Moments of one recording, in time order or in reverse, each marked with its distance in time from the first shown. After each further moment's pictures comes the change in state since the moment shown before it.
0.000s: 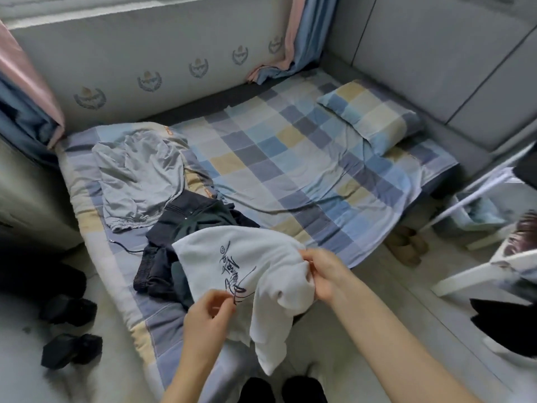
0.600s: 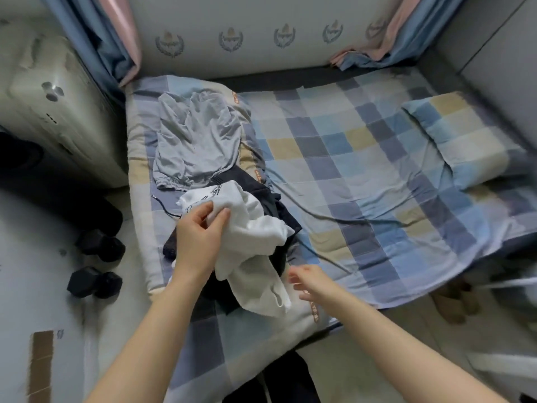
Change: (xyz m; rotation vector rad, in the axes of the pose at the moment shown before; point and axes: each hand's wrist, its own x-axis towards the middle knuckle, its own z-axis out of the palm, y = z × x) left_hand 0.146 0.030 -0.071 -0.166 0.382 0.201; right_hand 0.148 0.038 0.060 -0.981 -0.131 0.089
